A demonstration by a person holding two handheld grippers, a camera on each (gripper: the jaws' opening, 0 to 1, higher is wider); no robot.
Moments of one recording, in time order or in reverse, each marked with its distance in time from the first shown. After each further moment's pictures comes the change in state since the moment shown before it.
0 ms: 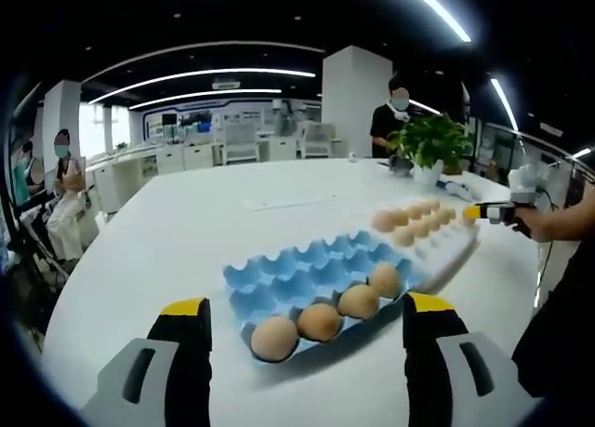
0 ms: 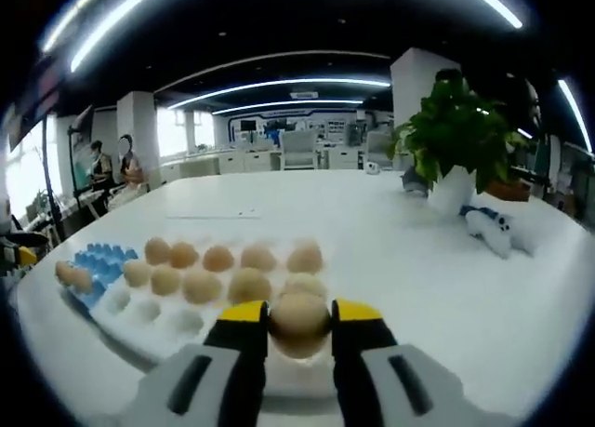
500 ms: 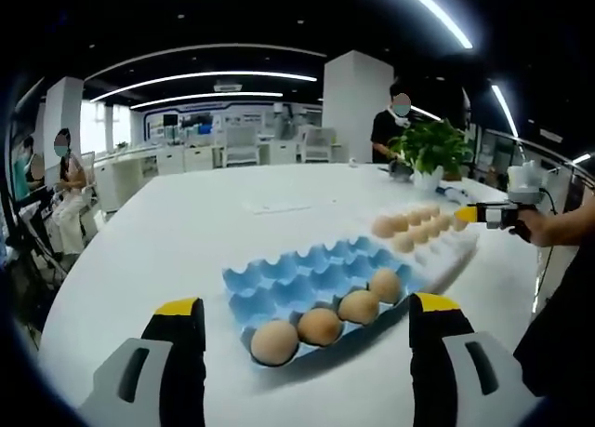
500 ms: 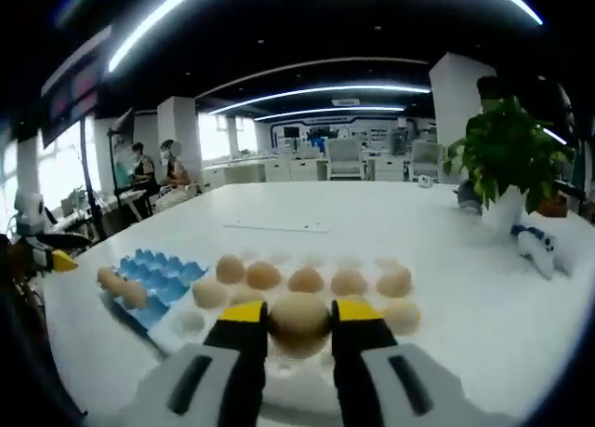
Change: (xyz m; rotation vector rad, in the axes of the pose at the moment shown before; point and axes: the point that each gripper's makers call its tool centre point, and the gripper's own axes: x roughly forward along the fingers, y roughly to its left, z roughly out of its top) left arm 0.001 0.001 0.002 -0.011 -0.014 -0.003; right arm 0.002 0.097 0.017 -0.050 -0.026 0.244
